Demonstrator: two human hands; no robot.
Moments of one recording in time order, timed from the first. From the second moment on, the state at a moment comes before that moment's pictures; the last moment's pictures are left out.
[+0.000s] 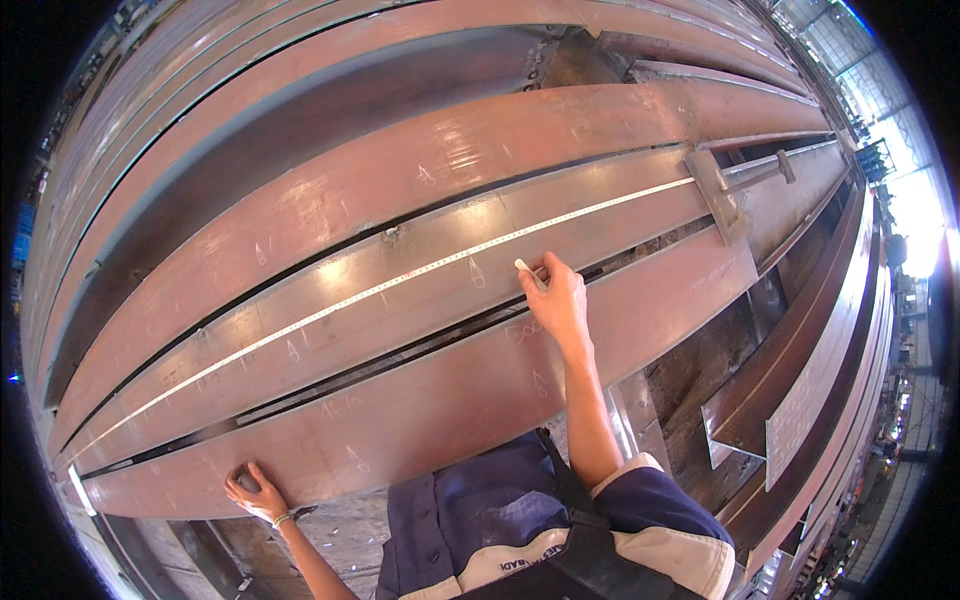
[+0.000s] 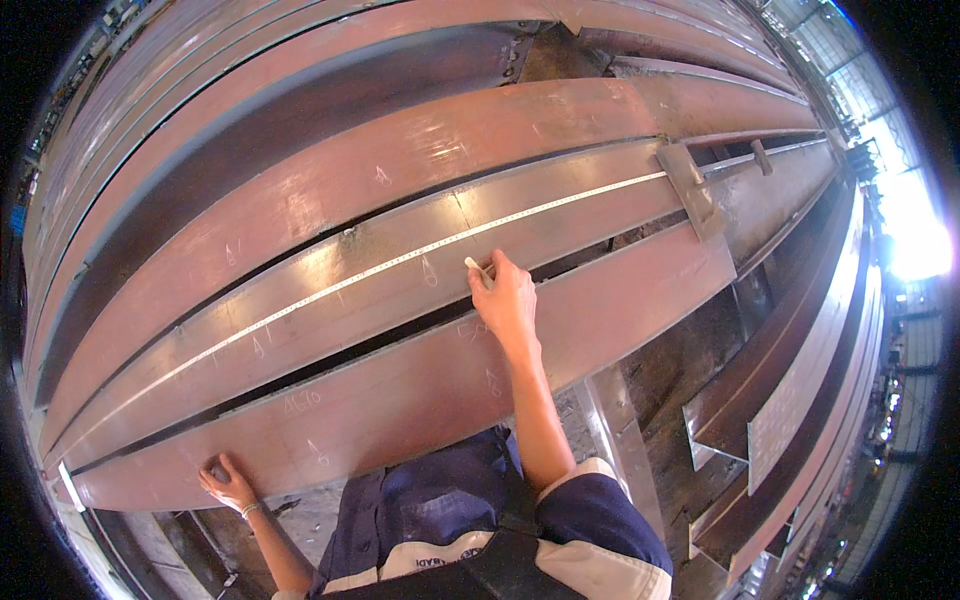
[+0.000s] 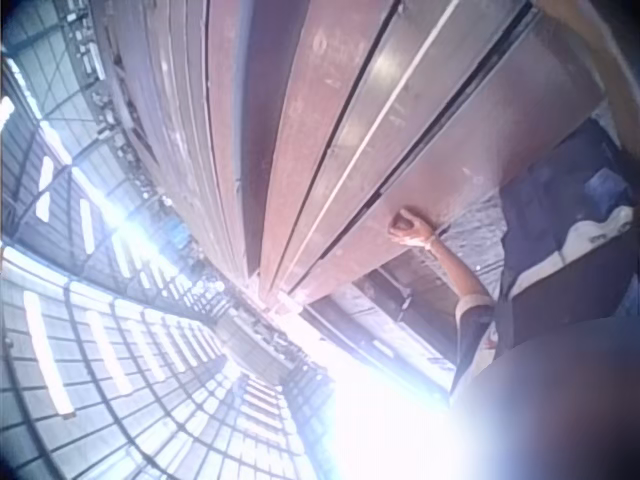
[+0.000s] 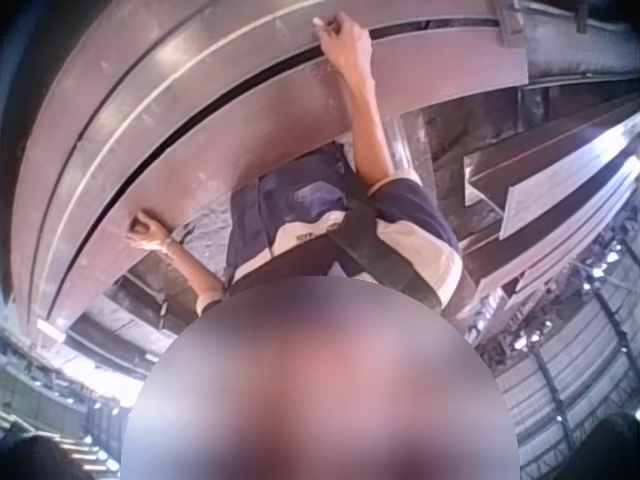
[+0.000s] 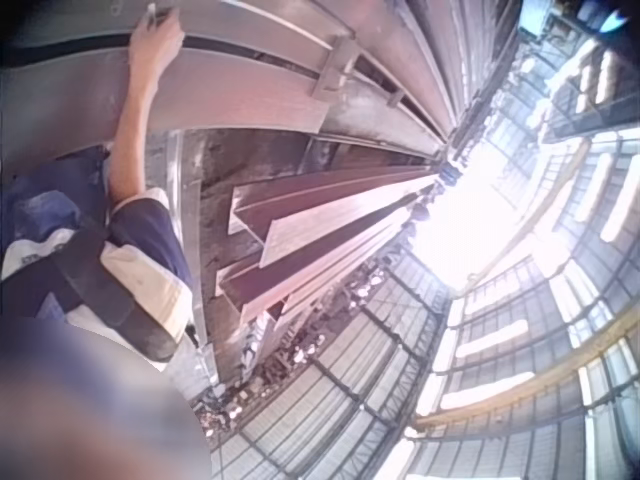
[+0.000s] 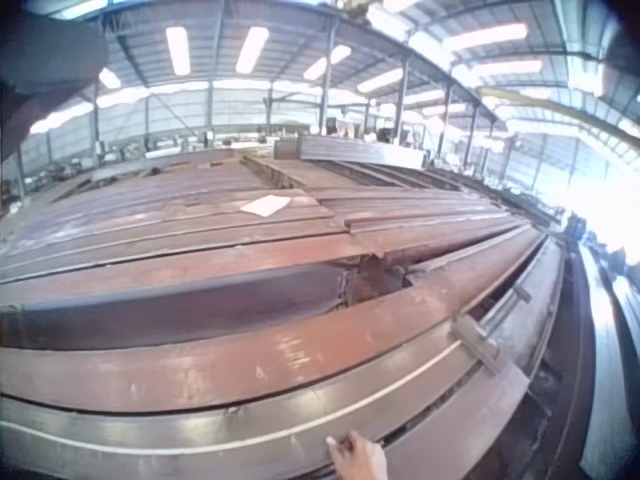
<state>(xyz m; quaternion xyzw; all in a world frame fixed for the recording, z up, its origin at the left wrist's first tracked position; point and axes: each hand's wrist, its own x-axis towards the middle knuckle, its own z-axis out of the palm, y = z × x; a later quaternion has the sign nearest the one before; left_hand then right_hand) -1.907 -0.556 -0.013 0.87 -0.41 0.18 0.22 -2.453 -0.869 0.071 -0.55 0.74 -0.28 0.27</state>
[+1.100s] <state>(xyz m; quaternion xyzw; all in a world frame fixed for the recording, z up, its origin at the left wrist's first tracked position) -1.908 -0.555 -0.009 0.89 -0.37 0.20 0.17 -2.482 -0.903 0.045 -0.57 0.72 -0.36 0.15</state>
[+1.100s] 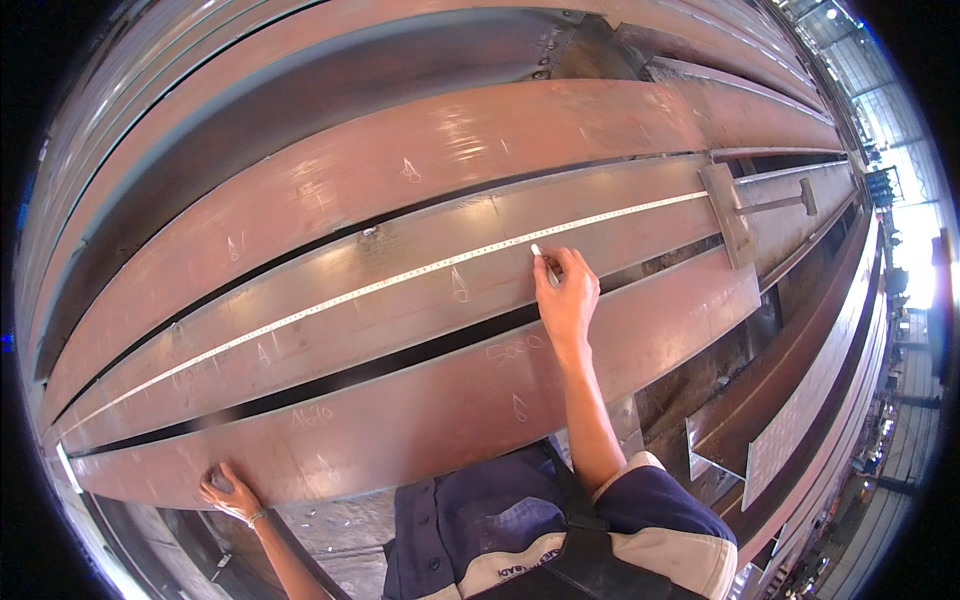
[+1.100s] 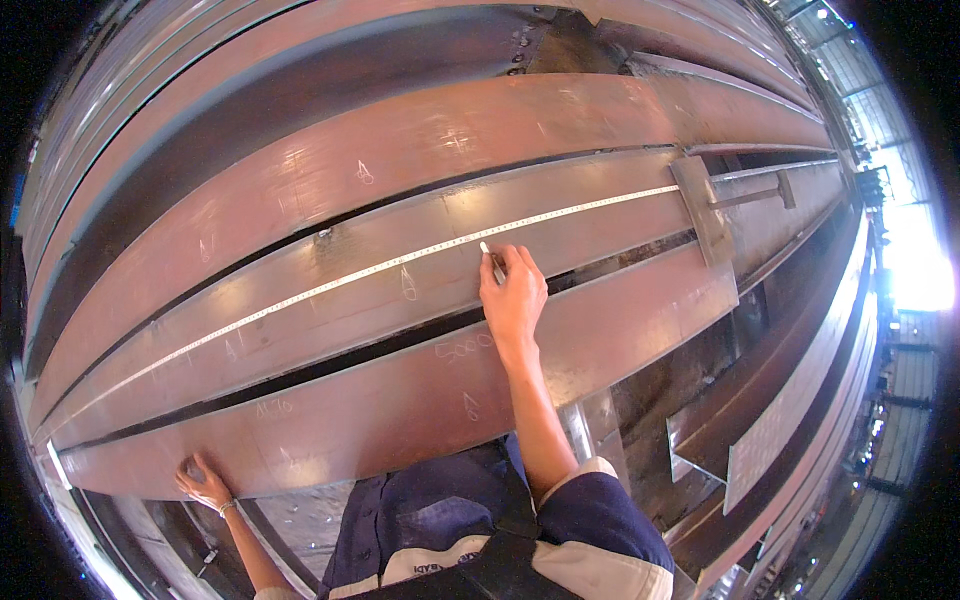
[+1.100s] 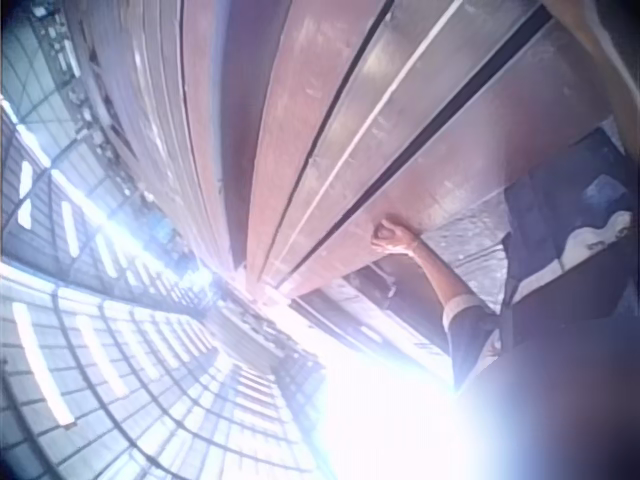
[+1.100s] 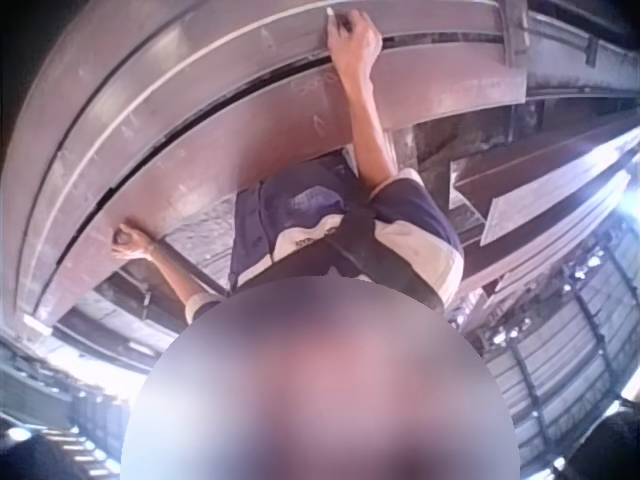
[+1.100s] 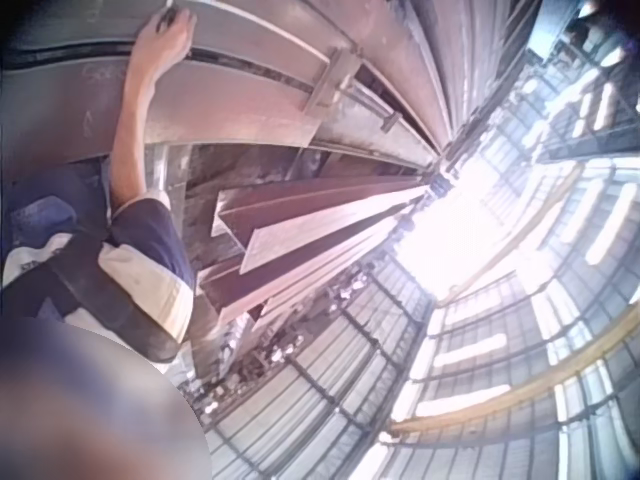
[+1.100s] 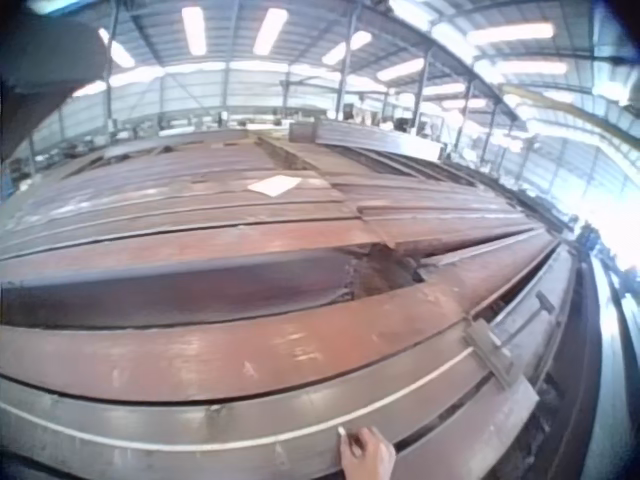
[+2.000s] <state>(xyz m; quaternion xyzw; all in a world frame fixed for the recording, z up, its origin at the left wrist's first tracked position) -1.893 -0.544 -0.020 0.89 -0.38 0.21 0.15 -2.501 -0.921 0.029 -0.56 0.72 -0.38 0.13</state>
